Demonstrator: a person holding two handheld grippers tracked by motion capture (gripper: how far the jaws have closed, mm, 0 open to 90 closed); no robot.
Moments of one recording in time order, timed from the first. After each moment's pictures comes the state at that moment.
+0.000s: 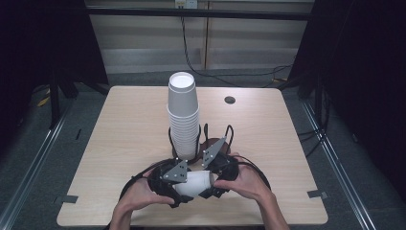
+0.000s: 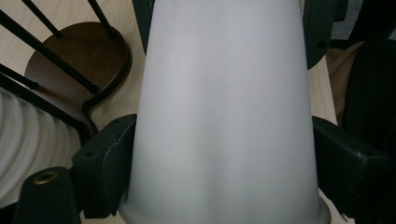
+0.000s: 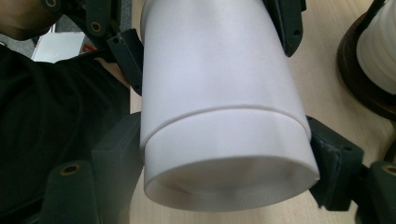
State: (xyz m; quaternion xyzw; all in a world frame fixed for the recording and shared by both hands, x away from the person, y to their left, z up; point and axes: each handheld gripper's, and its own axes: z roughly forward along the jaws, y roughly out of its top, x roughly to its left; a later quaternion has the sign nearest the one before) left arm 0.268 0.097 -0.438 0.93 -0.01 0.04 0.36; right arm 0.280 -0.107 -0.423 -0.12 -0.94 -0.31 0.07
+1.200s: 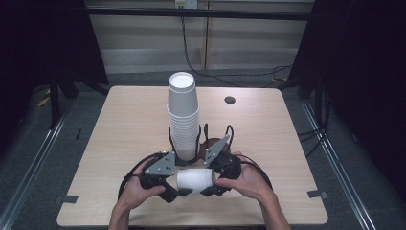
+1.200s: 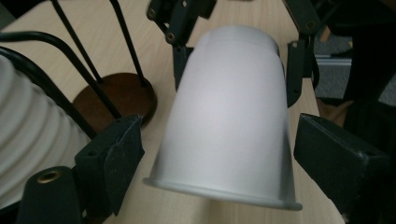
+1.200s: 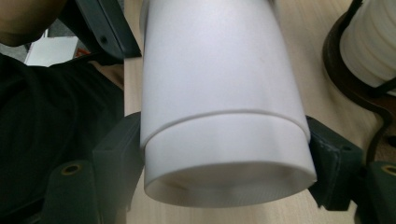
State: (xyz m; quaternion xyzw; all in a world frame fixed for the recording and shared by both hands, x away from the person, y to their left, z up) left arm 0.273 0.122 -0.424 0.88 0.02 0.05 0.48; right arm 0.281 -0.113 -0.421 -0.13 -0.94 -0.31 0.06
